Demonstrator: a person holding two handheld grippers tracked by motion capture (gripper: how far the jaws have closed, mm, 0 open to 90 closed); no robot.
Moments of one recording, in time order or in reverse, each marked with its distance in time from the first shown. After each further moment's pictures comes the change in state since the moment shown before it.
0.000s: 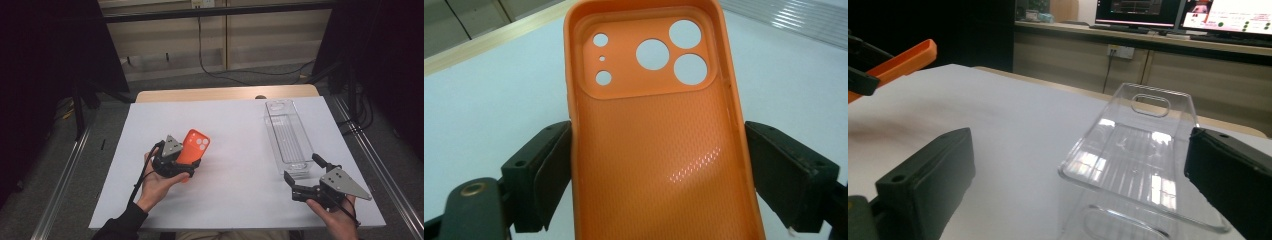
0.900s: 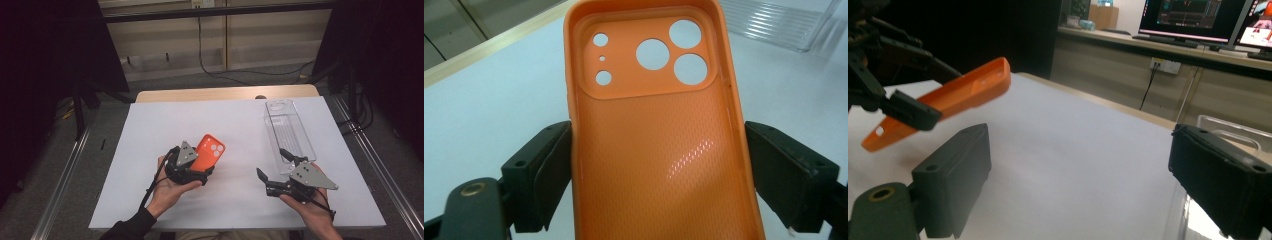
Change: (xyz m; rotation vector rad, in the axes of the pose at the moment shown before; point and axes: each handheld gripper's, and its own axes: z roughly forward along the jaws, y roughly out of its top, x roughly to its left) left arm -0.036 0.007 0.008 -0.019 -0.045 0.090; right arm 0.045 0.018 0.040 -0.035 0.143 -0.063
